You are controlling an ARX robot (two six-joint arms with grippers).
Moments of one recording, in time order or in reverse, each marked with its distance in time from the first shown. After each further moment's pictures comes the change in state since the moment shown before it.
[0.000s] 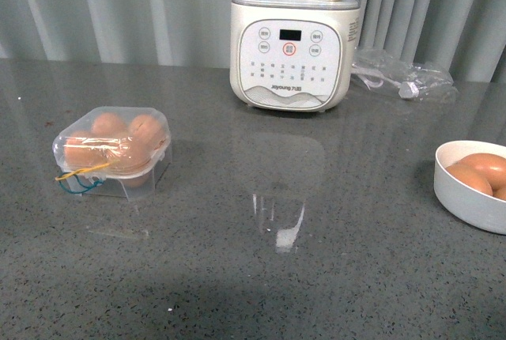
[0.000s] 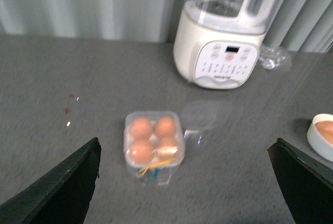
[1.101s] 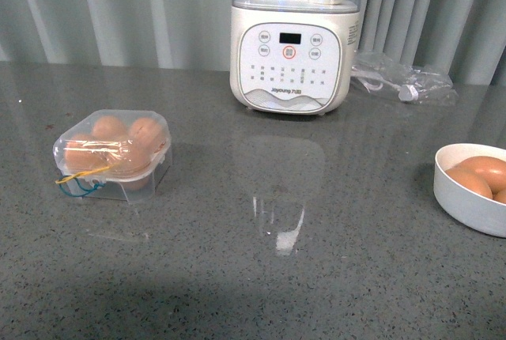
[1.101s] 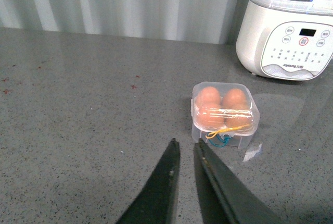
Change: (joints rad) left arm 0.147 -0.362 -0.507 0.272 -0.065 0.057; right arm 0.000 0.000 0.000 0.000 0.000 0.000
